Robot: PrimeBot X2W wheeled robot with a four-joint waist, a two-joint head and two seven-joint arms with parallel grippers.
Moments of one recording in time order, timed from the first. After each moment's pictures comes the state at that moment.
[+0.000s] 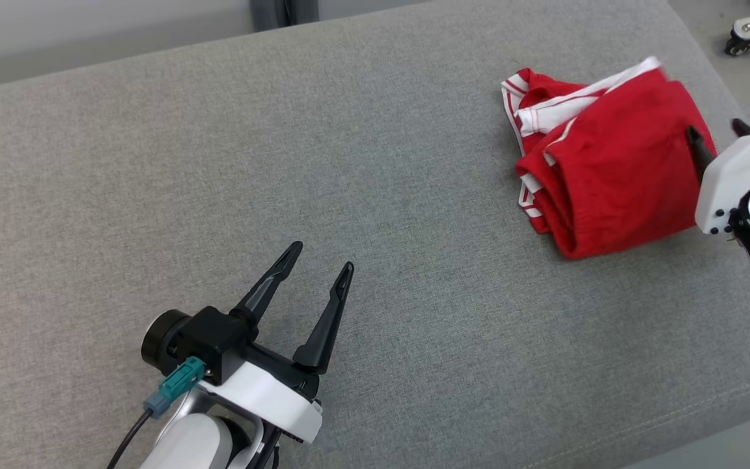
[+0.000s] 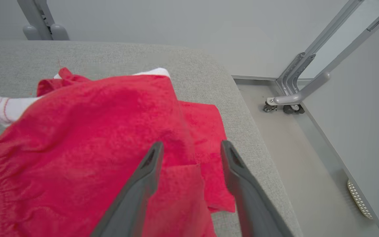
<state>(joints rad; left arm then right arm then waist) -0.22 0.20 -0.48 0.02 -0.40 0.00 -0.14 -1.01 -0.35 0.52 1.15 0.49 0.13 0.00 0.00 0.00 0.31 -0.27</state>
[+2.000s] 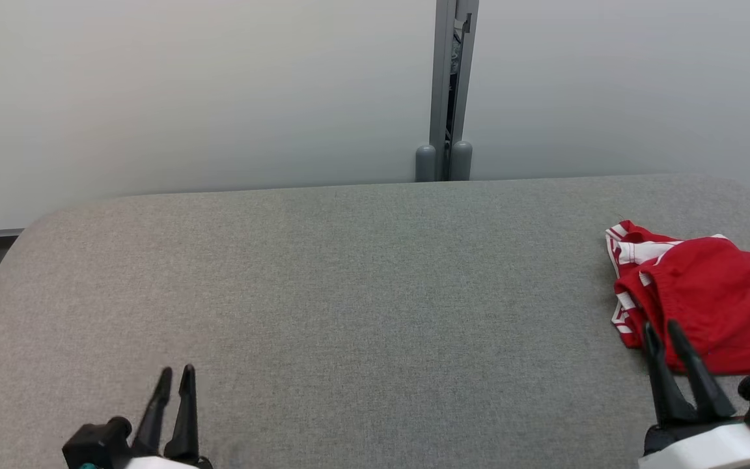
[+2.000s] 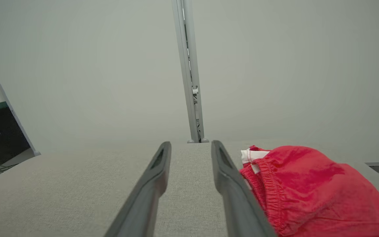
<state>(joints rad) 0.05 0.21 -0.24 0.20 -0.52 0.13 -0.26 0.06 -0.13 0.02 0.02 0.29 0.13 -0.15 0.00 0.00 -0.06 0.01</state>
